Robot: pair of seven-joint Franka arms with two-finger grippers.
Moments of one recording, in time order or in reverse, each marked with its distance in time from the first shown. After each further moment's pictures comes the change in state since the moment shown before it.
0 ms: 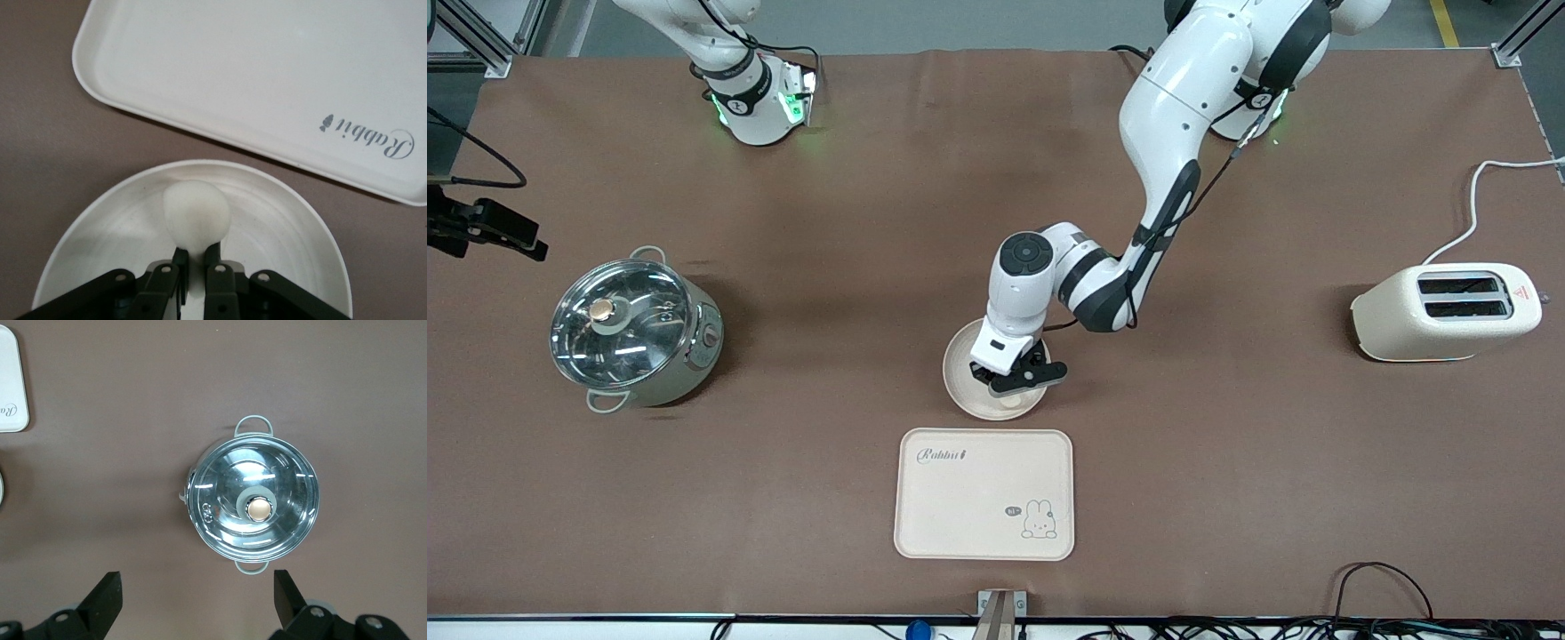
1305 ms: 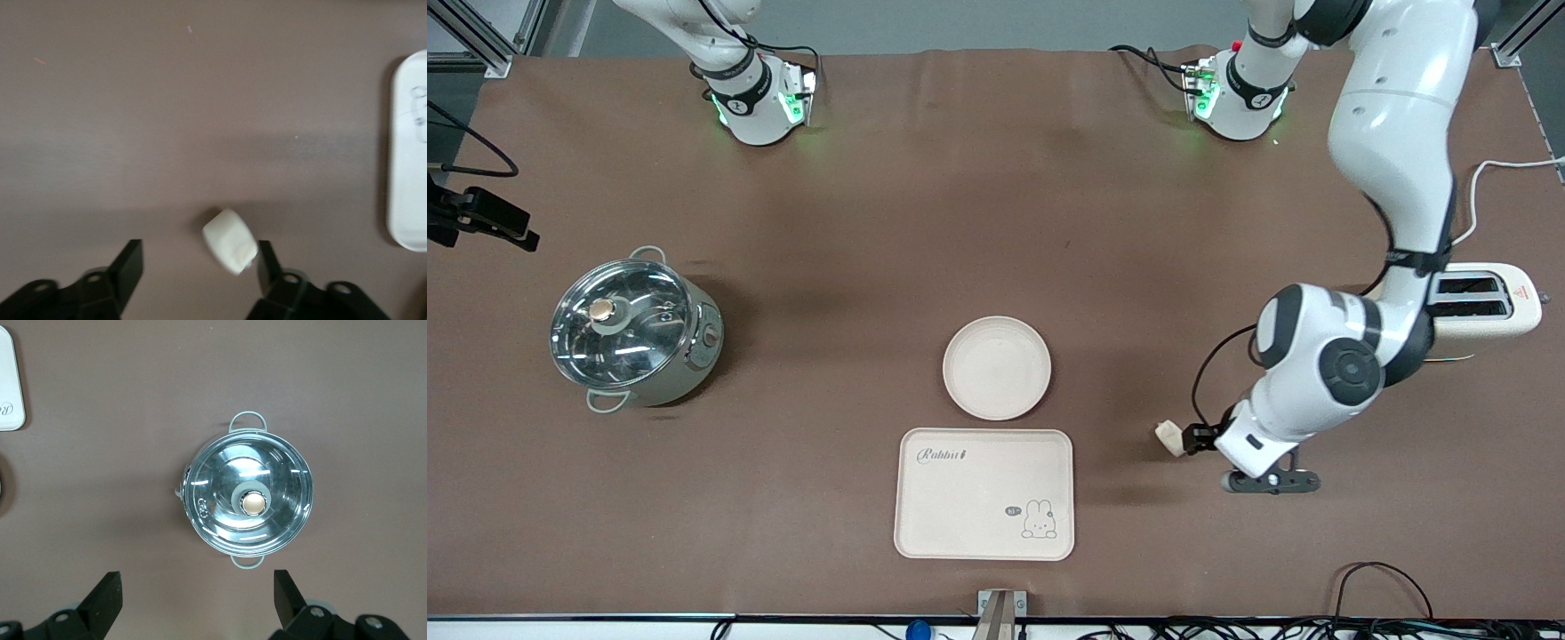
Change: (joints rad) left arm 0.584 -0.212 -0.124 -0.011 -0.184 -0.327 0.939; right arm 0.000 -0.020 -0.009 -0.007 -0.002 -0.011 0.000
